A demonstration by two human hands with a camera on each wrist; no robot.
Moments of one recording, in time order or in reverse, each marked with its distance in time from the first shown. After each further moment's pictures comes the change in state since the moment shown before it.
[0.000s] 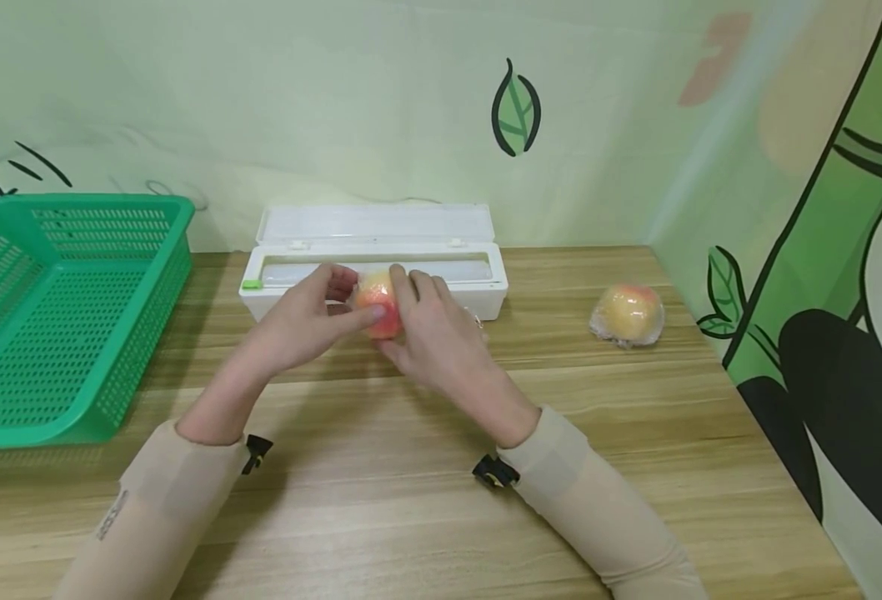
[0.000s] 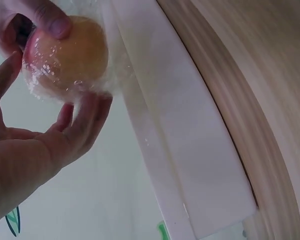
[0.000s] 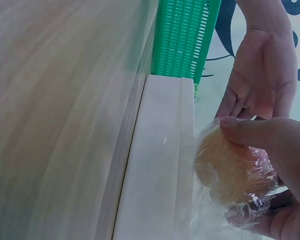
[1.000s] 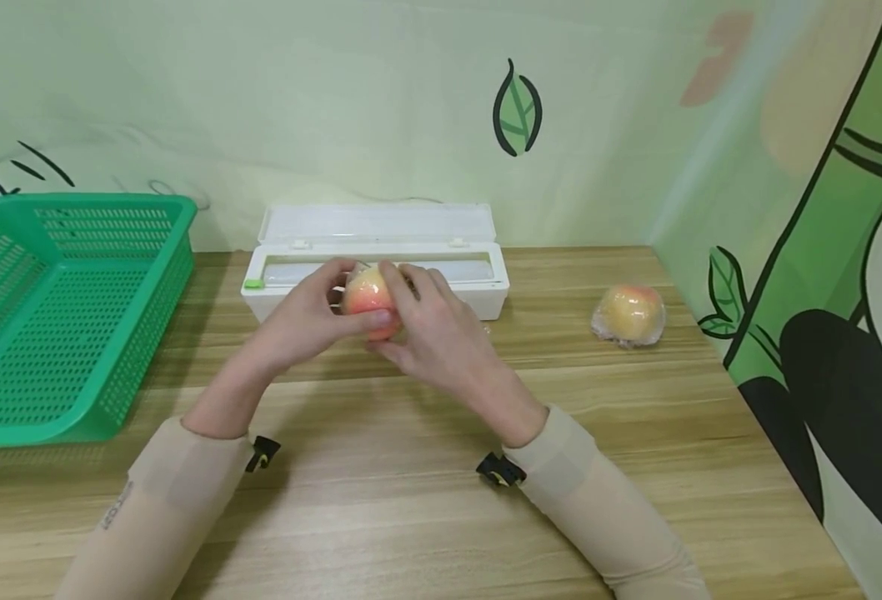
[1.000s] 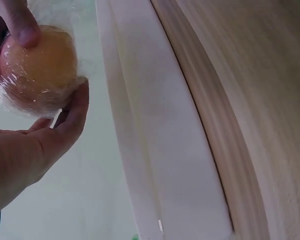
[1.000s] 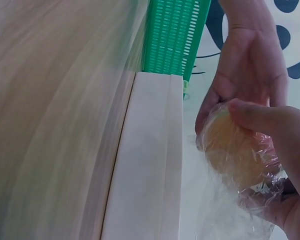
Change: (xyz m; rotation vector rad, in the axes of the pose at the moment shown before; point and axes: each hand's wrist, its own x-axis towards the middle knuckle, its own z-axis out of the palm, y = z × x) left_hand 0.002 -0.003 0.003 -0.159 -0.036 0.048; right_hand -0.001 0.002 -0.006 0.022 0.159 -0.177
